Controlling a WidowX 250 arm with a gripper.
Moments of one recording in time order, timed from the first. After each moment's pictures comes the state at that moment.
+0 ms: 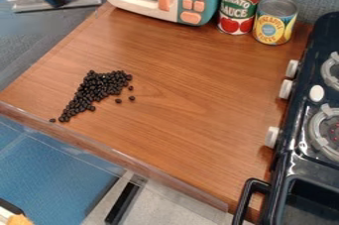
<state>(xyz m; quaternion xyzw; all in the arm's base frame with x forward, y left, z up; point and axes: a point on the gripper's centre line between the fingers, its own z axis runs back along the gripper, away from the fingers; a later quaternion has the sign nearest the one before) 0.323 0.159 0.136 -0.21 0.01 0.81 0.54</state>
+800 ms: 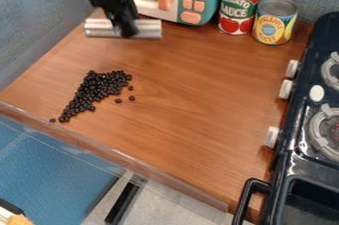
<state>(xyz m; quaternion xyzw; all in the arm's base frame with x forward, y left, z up) 0.396 0.116 0.047 -0.15 -0.02 0.82 0.55</state>
